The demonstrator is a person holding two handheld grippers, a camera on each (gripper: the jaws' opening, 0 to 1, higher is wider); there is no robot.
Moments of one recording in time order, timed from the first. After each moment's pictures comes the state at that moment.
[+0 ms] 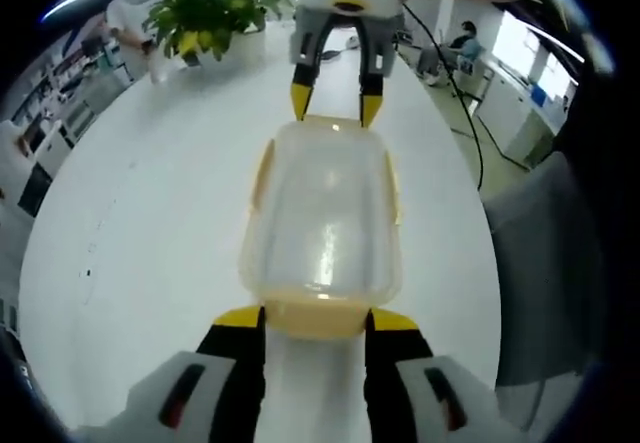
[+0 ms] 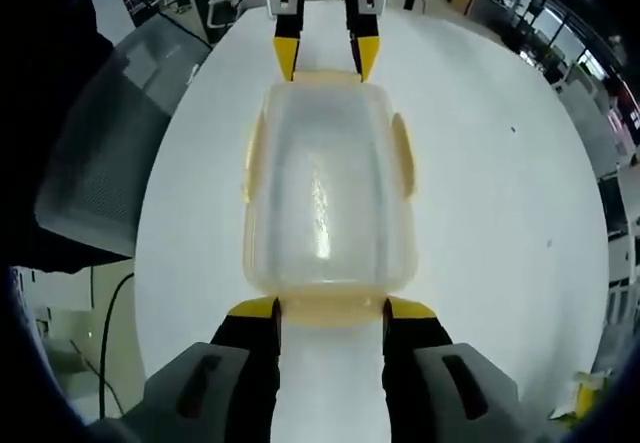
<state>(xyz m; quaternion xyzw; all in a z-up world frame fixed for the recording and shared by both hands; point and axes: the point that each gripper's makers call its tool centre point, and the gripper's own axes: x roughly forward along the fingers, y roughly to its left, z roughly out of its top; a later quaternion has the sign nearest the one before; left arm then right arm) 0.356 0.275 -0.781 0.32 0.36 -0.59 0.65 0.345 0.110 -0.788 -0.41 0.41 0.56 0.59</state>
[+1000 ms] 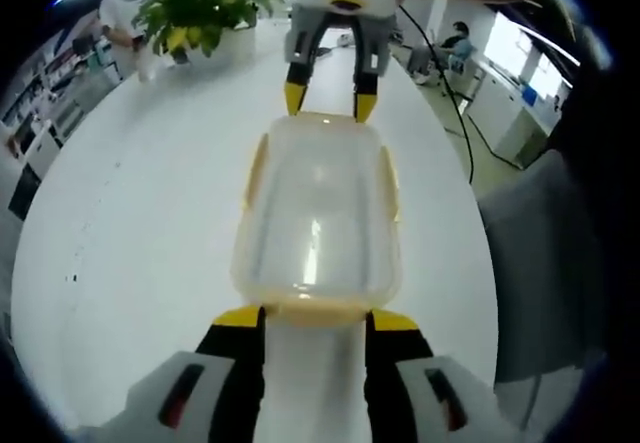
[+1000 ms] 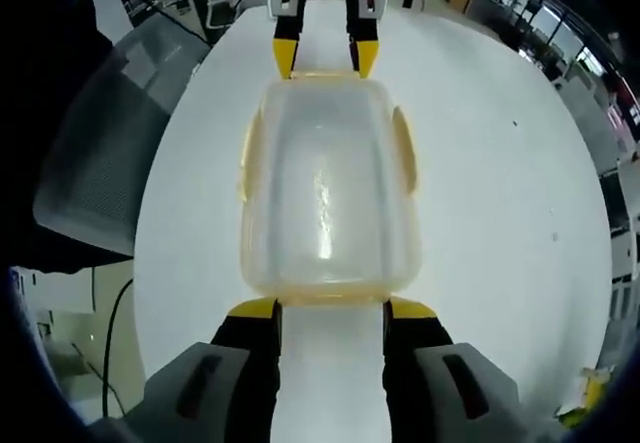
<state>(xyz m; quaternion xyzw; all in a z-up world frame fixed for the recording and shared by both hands) 0.351 0.270 -0.788 0.32 0.37 -0.61 0.63 0.340 0.108 -0.794 -0.40 0.42 0.56 0.59</state>
